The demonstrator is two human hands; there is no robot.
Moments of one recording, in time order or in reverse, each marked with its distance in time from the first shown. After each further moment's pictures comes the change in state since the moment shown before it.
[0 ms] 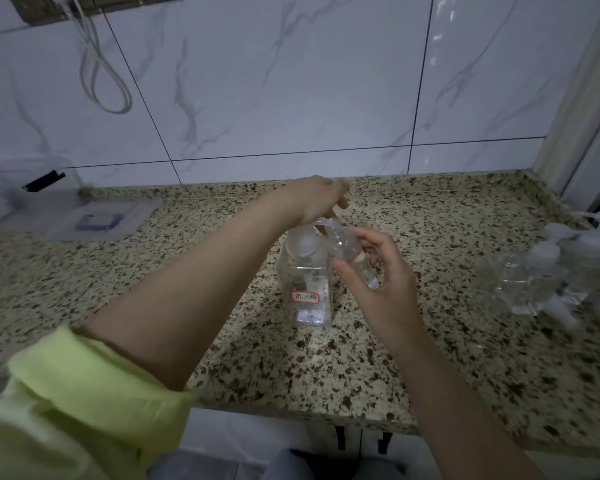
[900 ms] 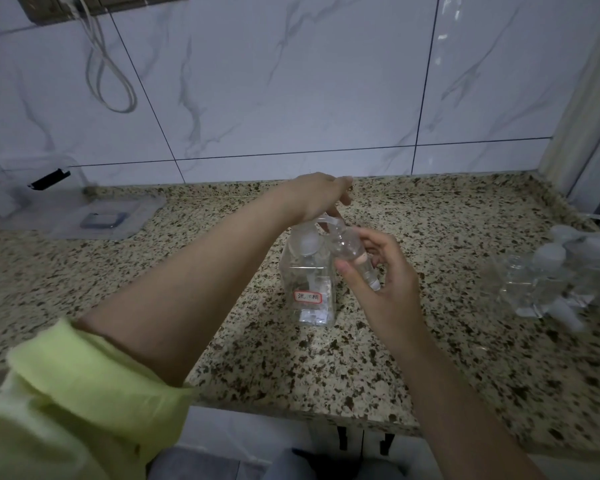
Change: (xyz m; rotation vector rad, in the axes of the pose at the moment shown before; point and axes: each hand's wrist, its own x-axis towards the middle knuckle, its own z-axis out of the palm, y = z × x) left_hand -0.002 0.002 -0.003 -0.032 -0.007 -0.006; right_hand -0.001 -0.002 0.002 -0.013 0.001 0.008
